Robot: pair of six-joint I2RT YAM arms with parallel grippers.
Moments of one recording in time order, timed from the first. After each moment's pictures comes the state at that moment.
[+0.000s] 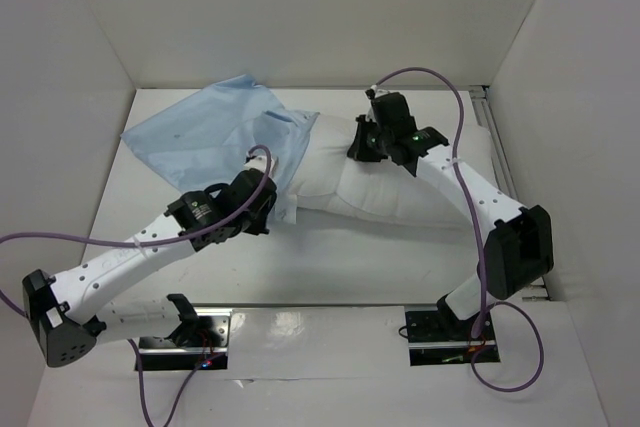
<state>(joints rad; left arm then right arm) -0.85 1.11 1.07 -0.86 -0.37 -0.53 0.46 1.53 1.32 -0.48 -0.06 0.44</state>
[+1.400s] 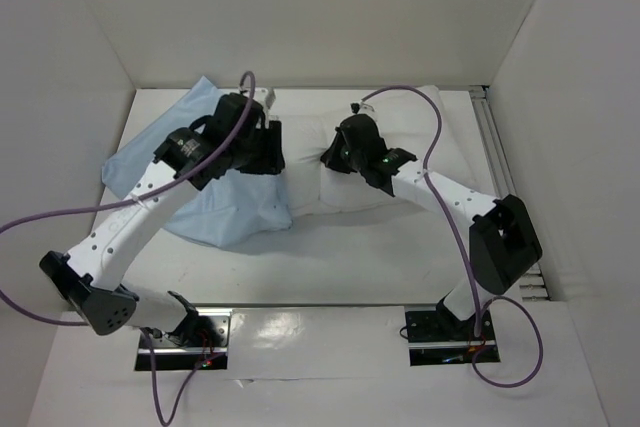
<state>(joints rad) -0.64 1.37 1.57 -0.96 -0.12 -0.43 0.63 1.59 1.19 -0.17 0.12 0.75</state>
